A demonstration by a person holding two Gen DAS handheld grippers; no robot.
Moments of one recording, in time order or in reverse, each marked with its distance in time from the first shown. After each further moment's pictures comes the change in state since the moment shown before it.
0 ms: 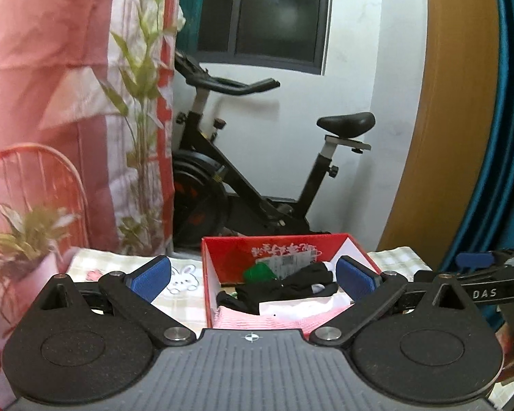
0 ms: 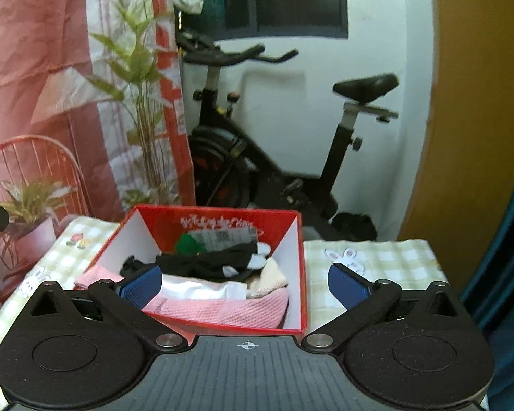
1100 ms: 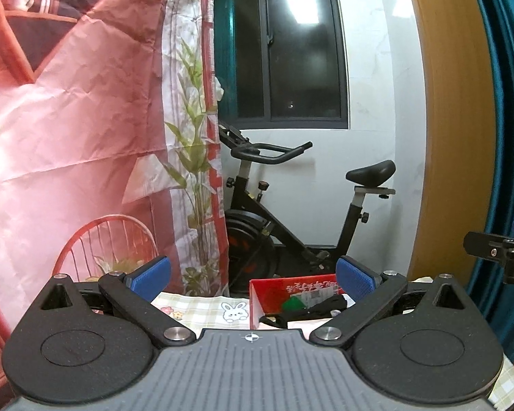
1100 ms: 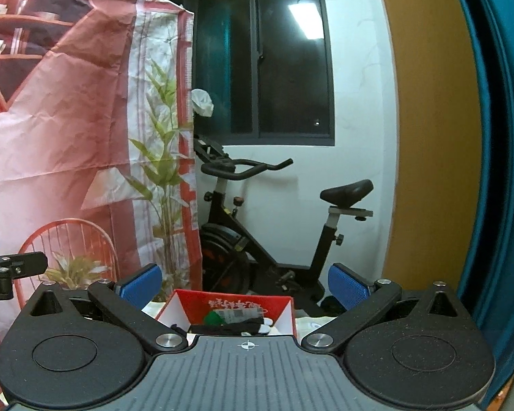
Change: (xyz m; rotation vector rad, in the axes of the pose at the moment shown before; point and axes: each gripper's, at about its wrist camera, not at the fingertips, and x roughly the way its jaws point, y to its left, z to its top) left arm -0.169 -0.055 0.019 0.063 -0.173 0.206; right arm -0.217 0.050 0.003 -0.023 -0.322 -0.030
